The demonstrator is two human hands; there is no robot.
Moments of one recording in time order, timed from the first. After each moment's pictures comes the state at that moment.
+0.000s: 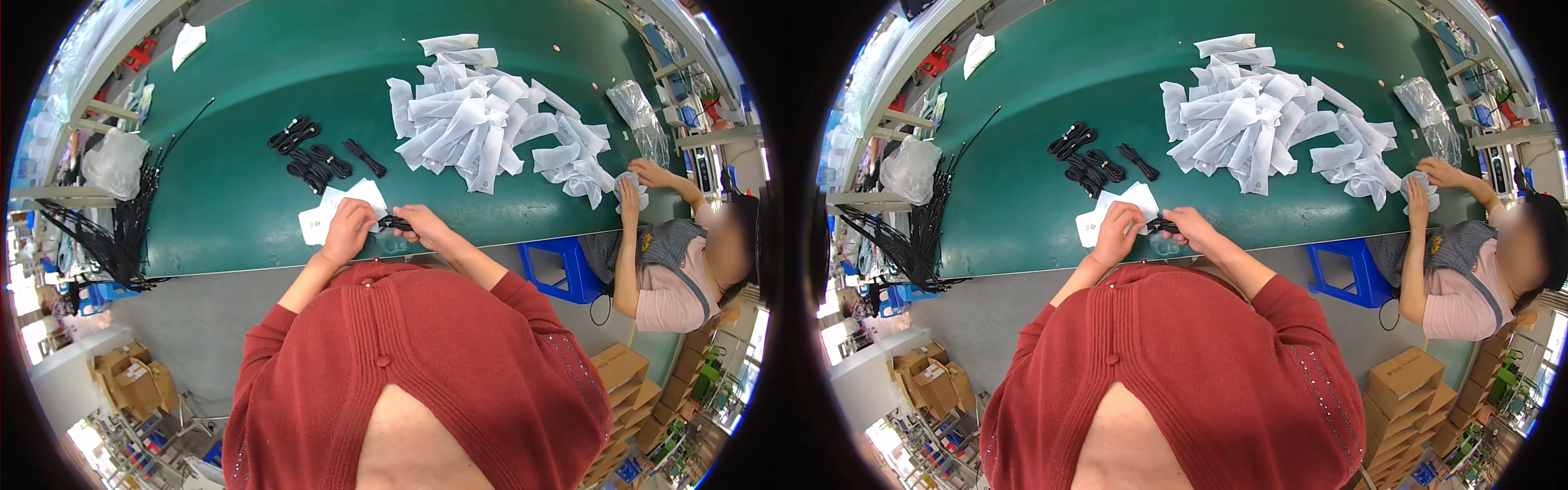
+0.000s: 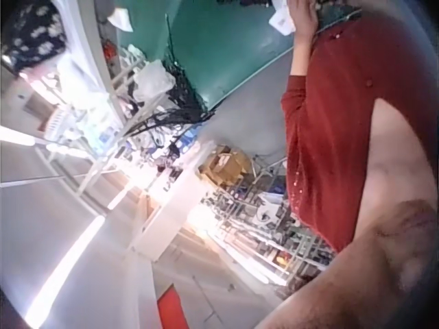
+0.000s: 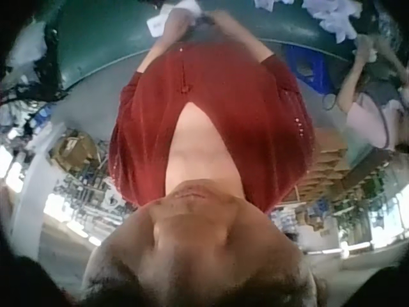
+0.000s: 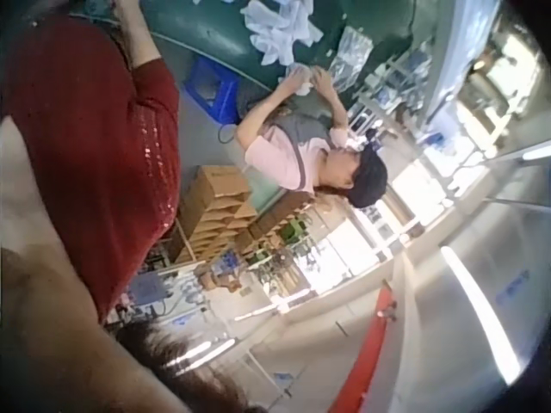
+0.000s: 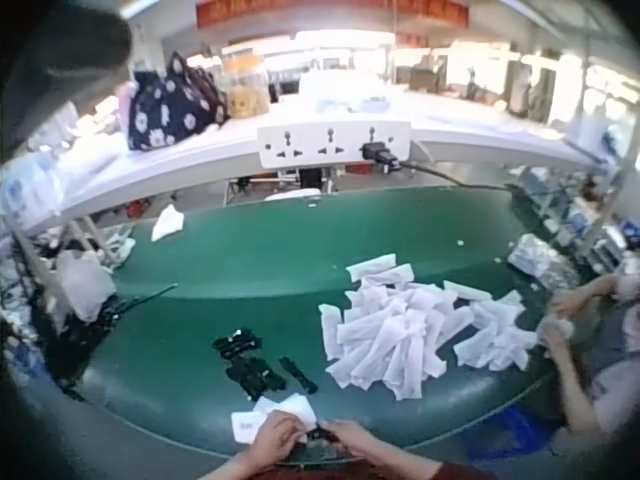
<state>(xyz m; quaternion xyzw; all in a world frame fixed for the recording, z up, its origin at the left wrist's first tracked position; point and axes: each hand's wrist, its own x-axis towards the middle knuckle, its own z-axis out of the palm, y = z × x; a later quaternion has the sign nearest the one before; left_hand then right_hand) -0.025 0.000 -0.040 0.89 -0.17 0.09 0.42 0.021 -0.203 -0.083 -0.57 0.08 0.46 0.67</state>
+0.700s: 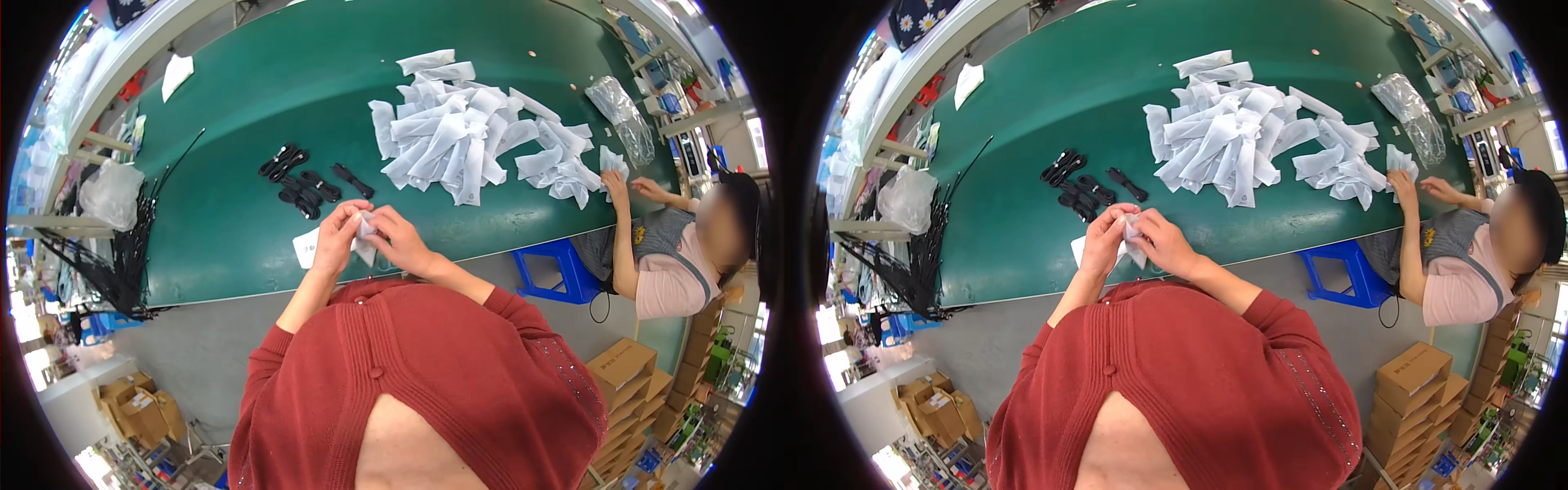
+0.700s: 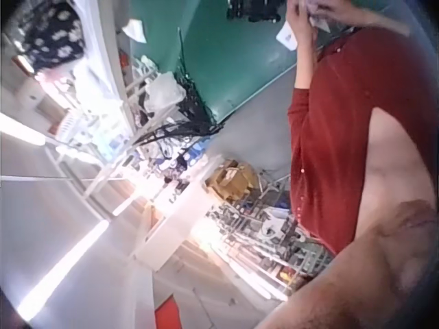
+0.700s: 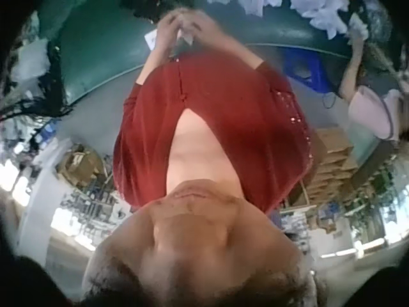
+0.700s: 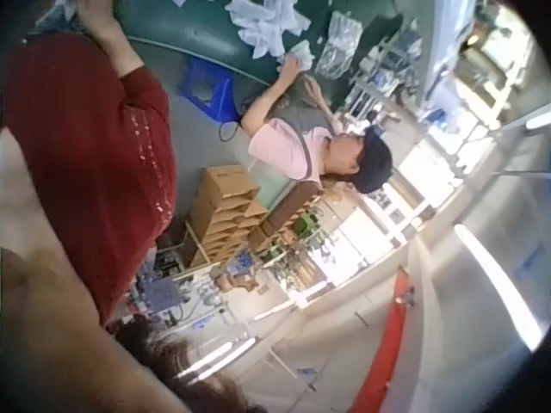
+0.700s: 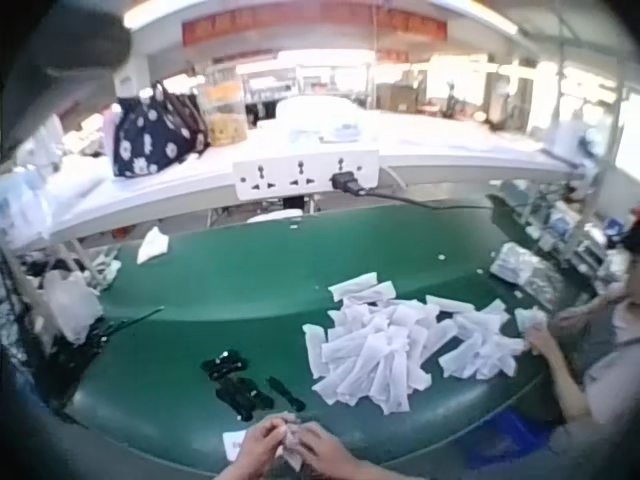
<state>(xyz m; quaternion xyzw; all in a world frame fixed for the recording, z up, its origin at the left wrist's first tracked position) -0.004 -0.013 -0.016 0.51 0.06 -0.10 0.85 0.012 -0.184 -0.009 -0.74 -0.28 -0.01 0.61</state>
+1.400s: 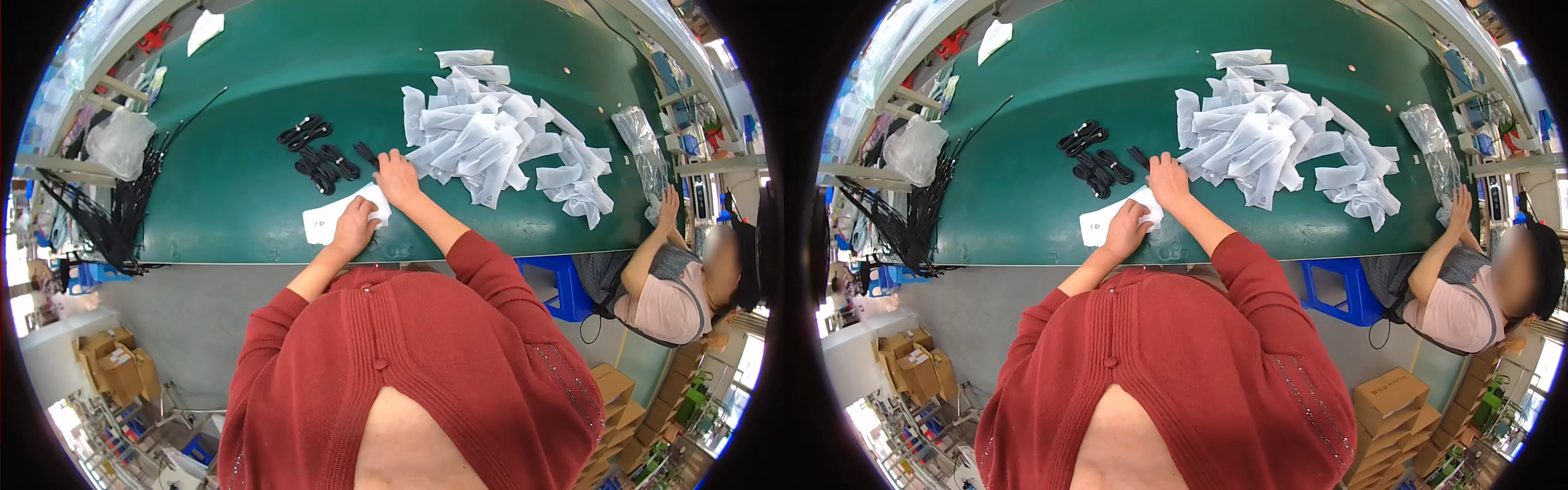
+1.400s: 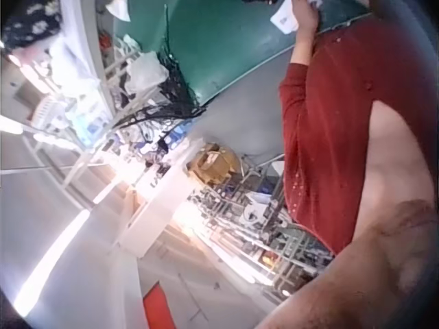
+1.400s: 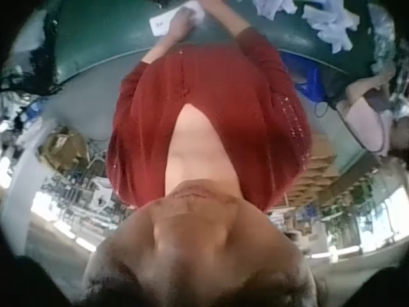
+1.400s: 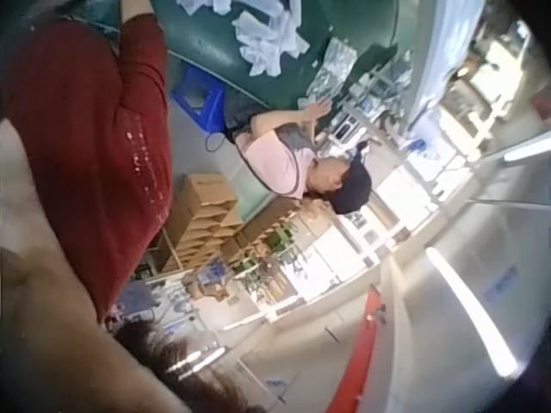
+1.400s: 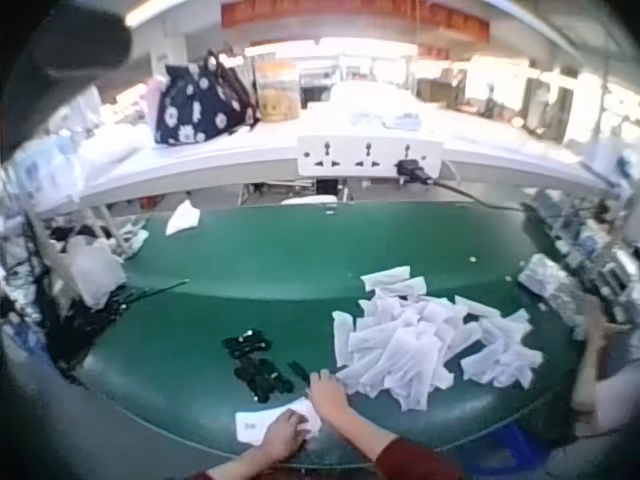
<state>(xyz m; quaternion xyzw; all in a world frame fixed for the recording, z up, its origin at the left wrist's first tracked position) -0.021 -0.003 -0.084 0.93 -0.07 0.03 0.35 0.098 -0.128 -0.089 -0.94 -0.24 -0.02 0.25</state>
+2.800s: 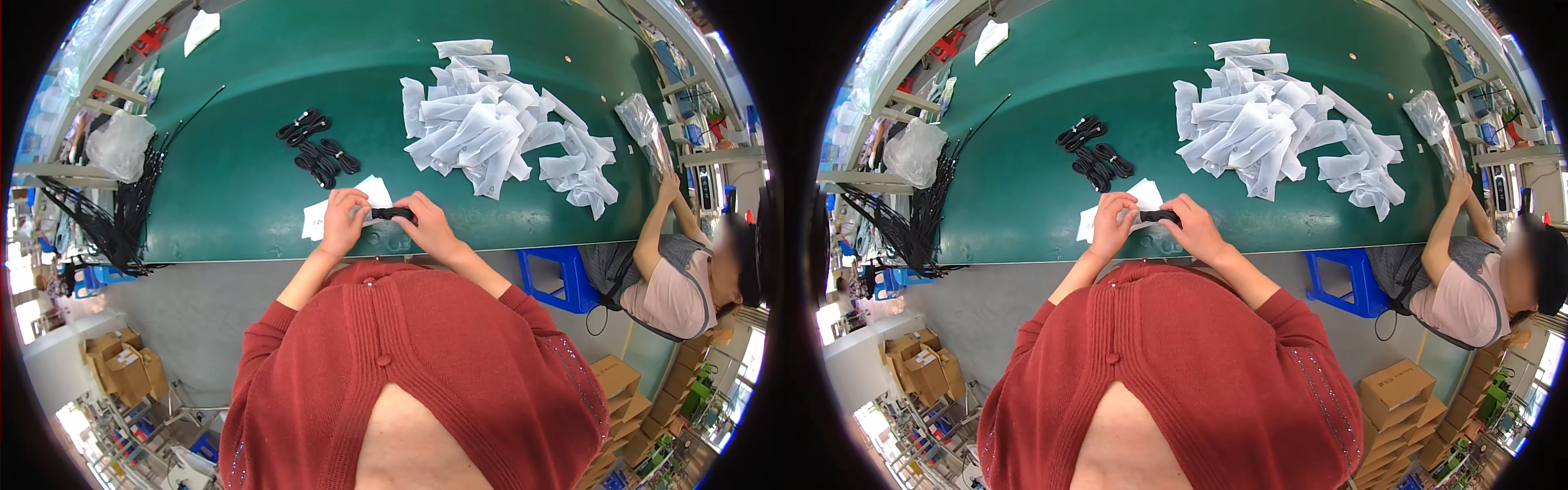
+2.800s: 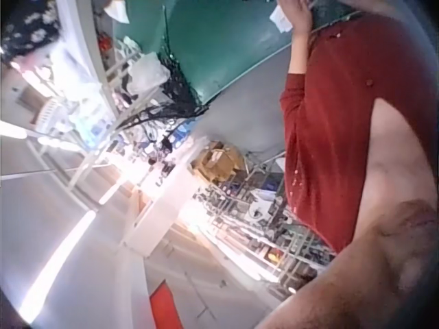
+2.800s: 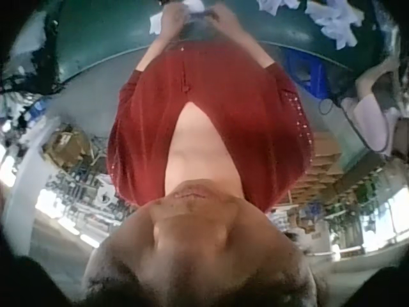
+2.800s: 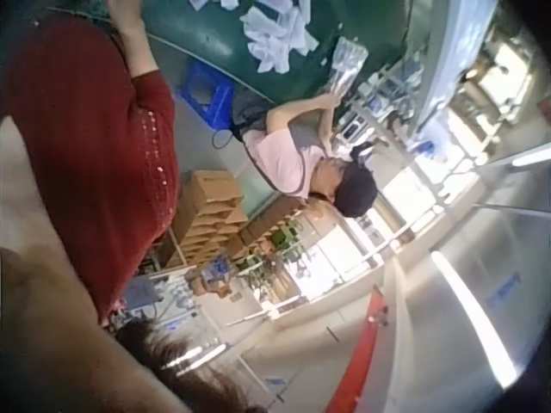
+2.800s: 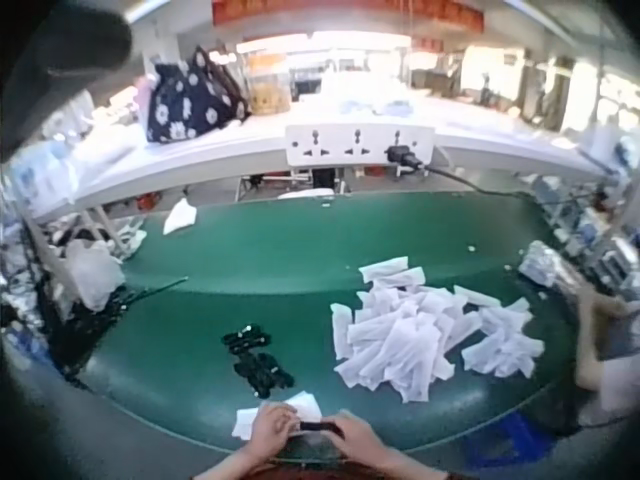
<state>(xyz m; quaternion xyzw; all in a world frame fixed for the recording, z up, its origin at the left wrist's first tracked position) -0.028 0.009 -0.045 0.89 -0.05 0.12 0.45 0.007 -0.203 -0.025 -0.80 -0.24 0.09 0.54</state>
